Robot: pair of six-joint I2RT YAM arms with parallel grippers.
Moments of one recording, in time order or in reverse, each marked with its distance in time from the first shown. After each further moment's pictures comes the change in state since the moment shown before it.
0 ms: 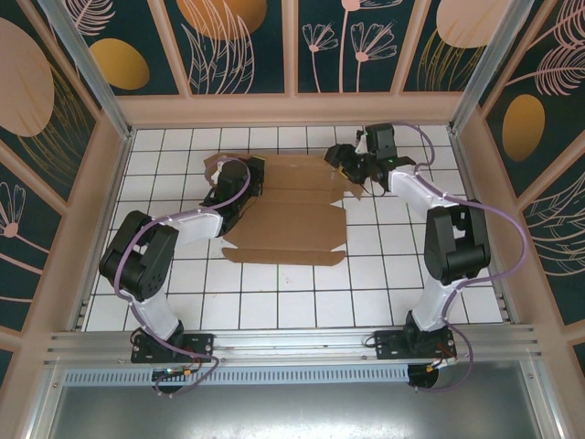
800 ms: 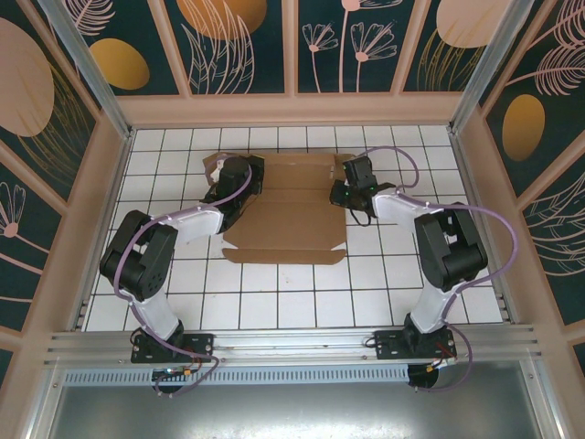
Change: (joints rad) left arm 0.000 0.003 0.040 -0.071 -0.016 0.016; right arm 0.135 0.049 -0.189 0.072 0.360 -0.142
